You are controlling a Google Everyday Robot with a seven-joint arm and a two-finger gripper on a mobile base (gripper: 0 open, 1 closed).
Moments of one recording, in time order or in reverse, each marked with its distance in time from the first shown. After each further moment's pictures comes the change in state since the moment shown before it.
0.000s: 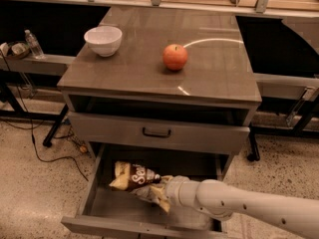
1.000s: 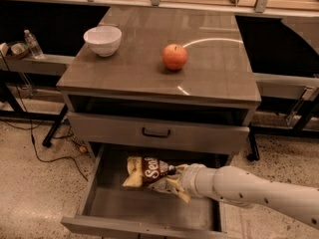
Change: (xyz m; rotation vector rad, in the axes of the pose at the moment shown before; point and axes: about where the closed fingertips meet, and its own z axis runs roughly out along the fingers) arm -0.035 -0.030 -0.074 0.080 0.097 -0.209
